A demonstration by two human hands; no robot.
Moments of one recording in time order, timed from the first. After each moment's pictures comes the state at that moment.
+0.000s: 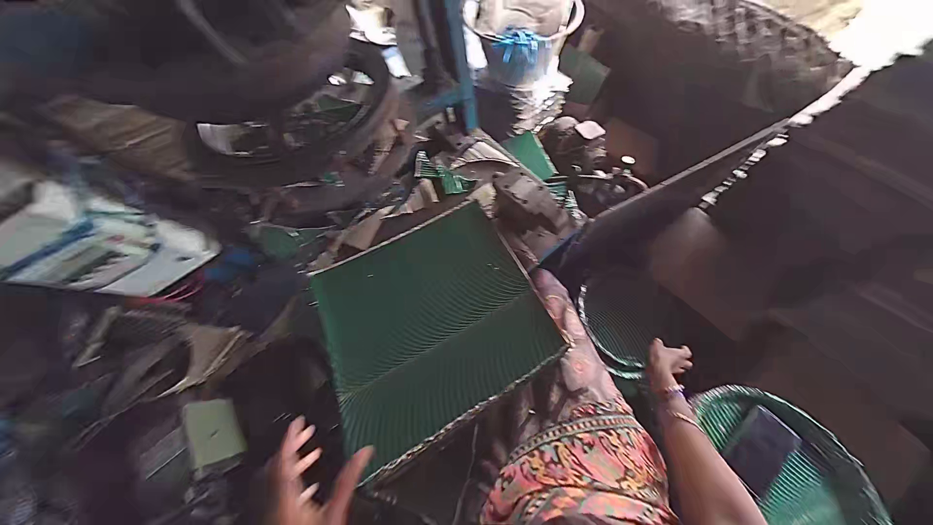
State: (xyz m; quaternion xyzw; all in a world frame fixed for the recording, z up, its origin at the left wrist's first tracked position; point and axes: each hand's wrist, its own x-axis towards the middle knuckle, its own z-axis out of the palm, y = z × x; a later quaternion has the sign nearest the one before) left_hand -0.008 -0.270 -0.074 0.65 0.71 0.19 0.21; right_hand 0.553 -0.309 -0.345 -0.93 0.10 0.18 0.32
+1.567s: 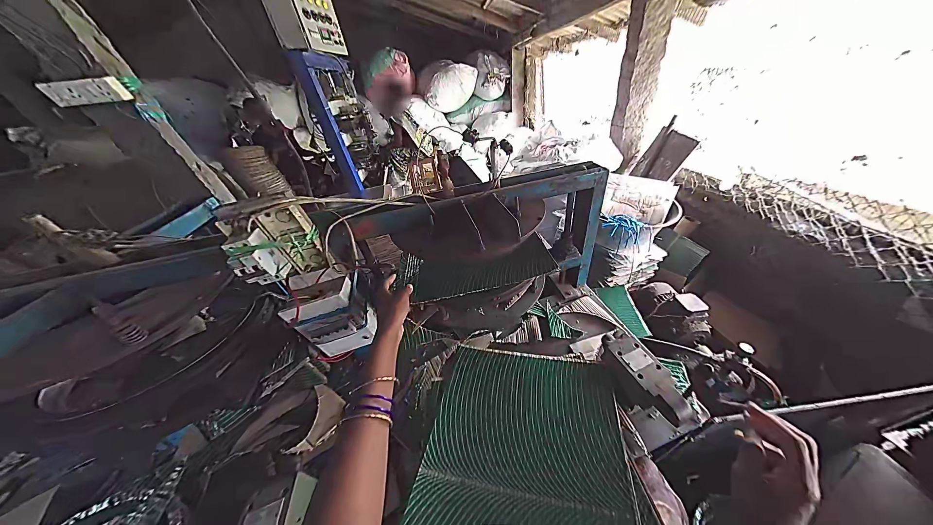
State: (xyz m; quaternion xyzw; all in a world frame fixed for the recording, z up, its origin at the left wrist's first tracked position) left_hand -0.042 0.136 0.000 0.43 0.65 0.56 0.28; right_hand 0.452 -0.123 -0.118 -0.63 -0.47 -0.08 0.60
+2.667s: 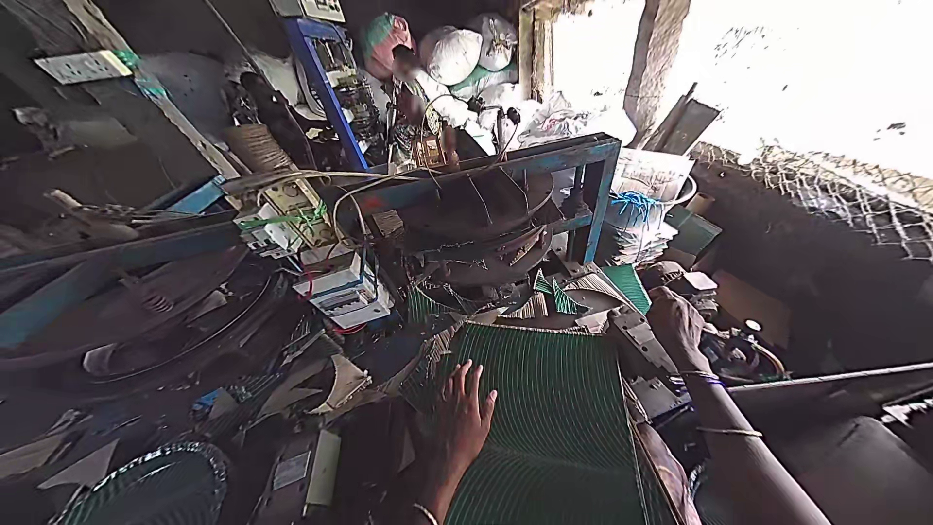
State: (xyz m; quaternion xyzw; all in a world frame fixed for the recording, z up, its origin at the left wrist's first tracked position) left_hand 0.059 -0.080 -0.086 0.72 0.68 0.08 0.12; right_hand 0.445 0.052 -0.073 -0.81 -0.53 0.01 0.25
